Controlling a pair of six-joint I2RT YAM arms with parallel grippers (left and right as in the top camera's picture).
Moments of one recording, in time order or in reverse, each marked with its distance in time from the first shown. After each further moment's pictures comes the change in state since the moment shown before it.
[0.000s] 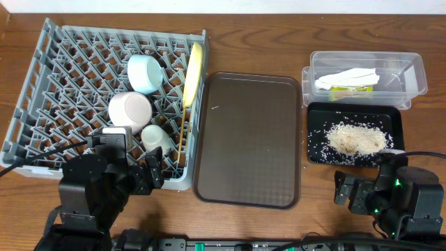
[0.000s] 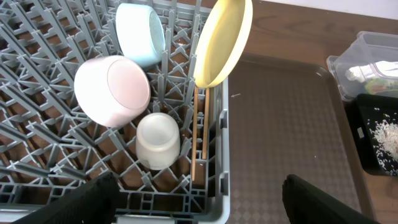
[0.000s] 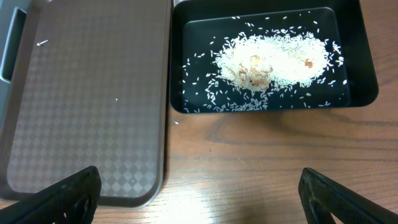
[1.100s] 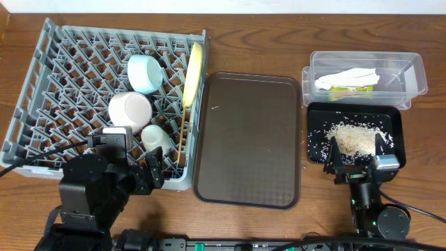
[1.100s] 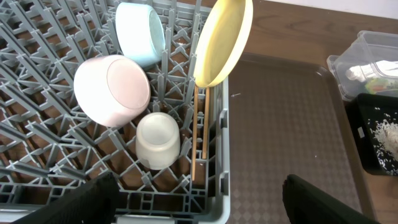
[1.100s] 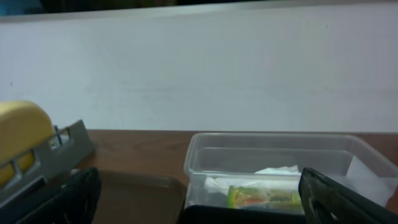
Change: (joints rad) left arm 0.000 0.000 -0.004 0.002 0.000 0.000; right arm -0.002 -0.541 -0.827 1.268 -0.019 -0.130
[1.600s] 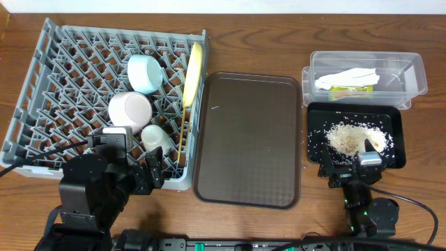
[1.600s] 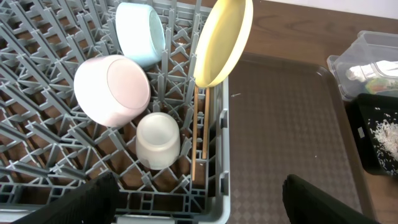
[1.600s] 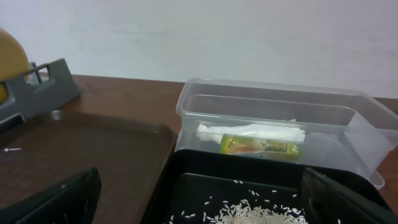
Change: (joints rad) left arm 0.000 0.000 0.000 0.000 0.000 0.000; right arm 0.000 -0.002 -0.075 -0.104 0.000 -0.078
